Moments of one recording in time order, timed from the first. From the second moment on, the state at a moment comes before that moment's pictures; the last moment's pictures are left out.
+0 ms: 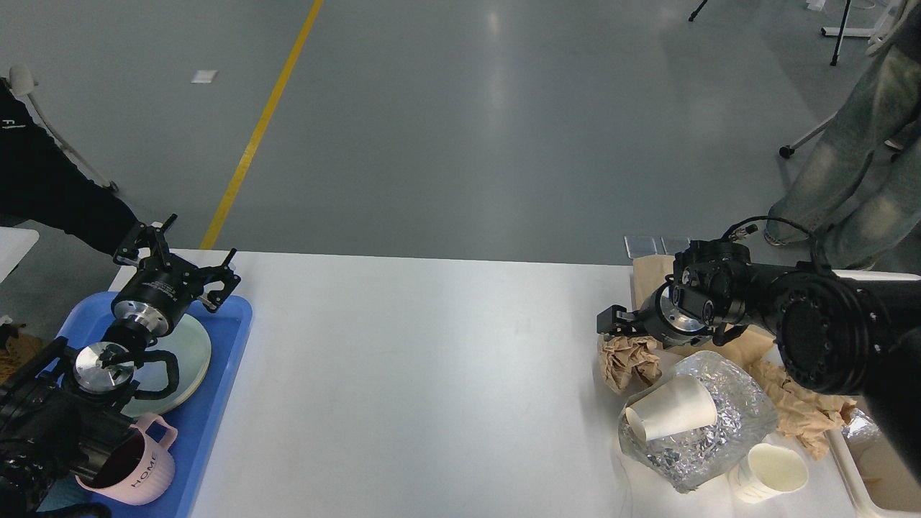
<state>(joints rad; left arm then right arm) -0.64 0.28 -1.09 -0.35 -0.14 -0.53 0.01 1.26 -0.02 -1.38 0.54 0.08 0.43 0.07</state>
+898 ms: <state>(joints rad) -0.64 0.28 -1.09 -0.35 -0.14 -0.53 0.01 1.25 0.01 -1.31 0.59 0.09 0.45 0.07</state>
